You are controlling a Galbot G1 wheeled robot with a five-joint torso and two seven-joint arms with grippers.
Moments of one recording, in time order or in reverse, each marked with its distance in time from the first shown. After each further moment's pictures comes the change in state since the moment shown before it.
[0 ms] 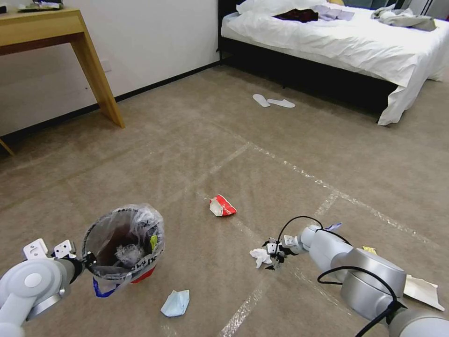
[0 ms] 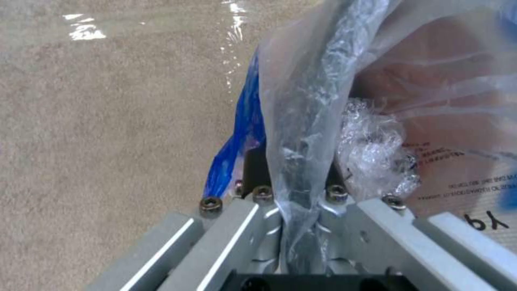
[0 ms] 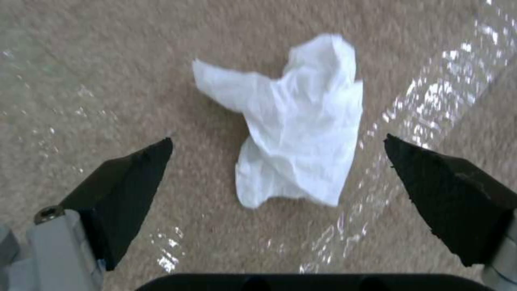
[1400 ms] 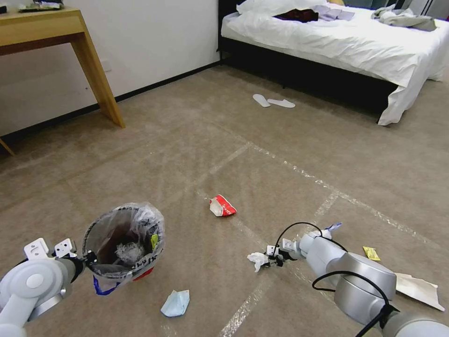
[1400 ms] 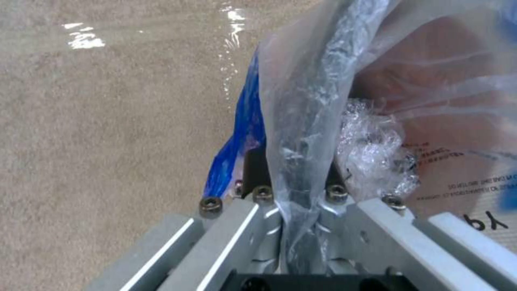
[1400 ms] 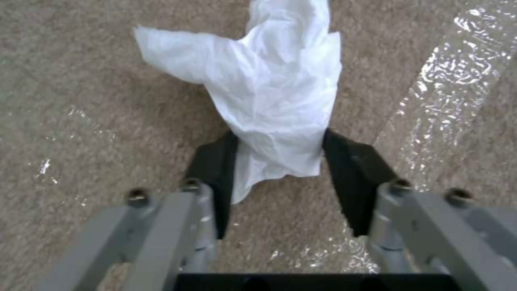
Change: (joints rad) left arm -0.002 -0.004 0.005 -0.002 0.030 -0.007 0.018; right arm -0.030 0.030 -0.015 -0.045 0.110 -0.050 0.027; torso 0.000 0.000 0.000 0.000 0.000
